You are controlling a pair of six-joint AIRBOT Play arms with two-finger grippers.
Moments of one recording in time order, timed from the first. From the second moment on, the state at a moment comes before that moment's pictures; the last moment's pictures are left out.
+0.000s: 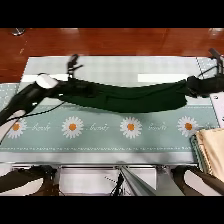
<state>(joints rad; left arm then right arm) -0.36 -1.35 1.02 0.68 -0.77 -1.20 -0.29 -1.10 1.09 -0.95 1.35 1.35</state>
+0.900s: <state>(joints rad) -0.77 -1.98 1.71 0.58 -0.94 -1.43 -0.29 -0.65 0.94 -0.92 1.38 1.46</state>
